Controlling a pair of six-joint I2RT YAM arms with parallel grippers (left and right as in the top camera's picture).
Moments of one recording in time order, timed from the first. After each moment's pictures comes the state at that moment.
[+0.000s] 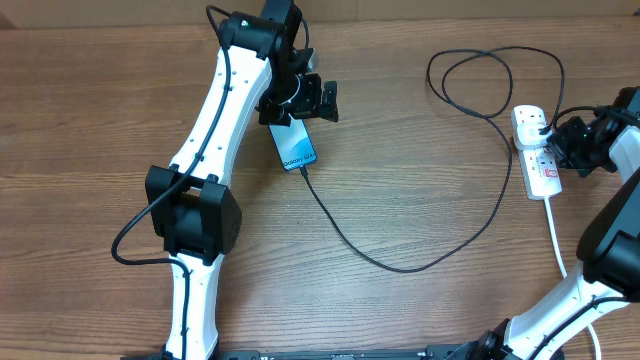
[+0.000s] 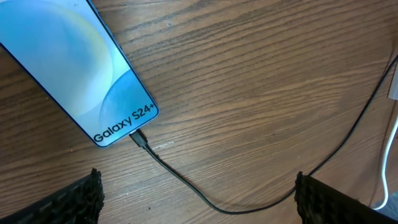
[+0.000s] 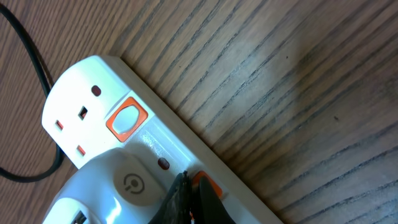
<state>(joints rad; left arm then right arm) -0.32 2.29 2.32 -1.45 0.36 -0.25 -0.53 2.07 1.44 -0.63 -0.27 0.37</state>
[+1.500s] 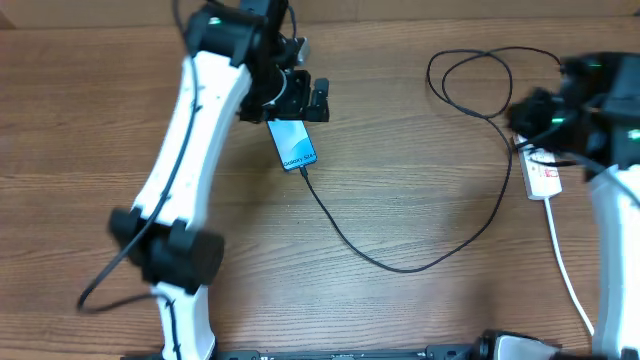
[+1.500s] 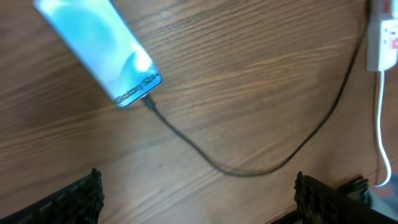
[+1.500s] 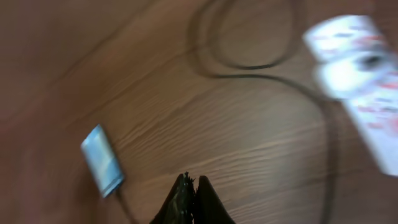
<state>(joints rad) -0.32 2.07 2.32 -1.57 0.31 -0.18 -0.16 1.42 1.44 -0.94 -0.35 0.34</state>
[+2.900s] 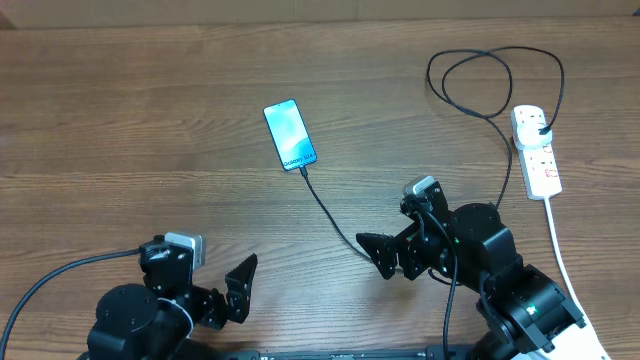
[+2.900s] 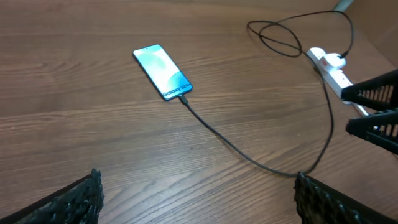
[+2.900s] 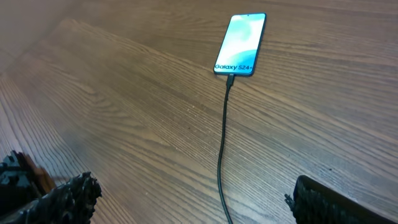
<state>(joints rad) -0.32 0.38 0.85 -1.00 0.12 -0.26 0.57 0.77 0.67 -0.51 -0.25 0.19</state>
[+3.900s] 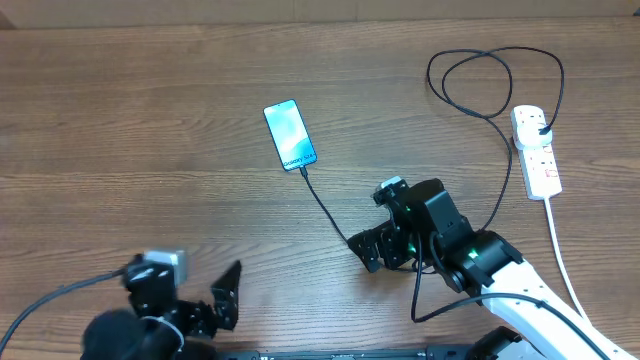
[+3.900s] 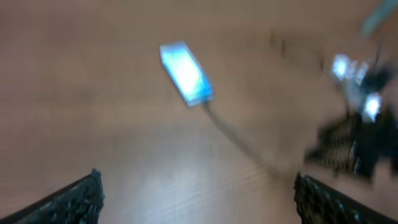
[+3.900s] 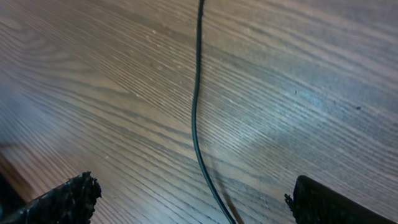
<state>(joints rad) -0.23 0.27 0.84 -1.05 0.09 -0.26 0.57 1.13 0.67 -0.50 -0.25 0.19</state>
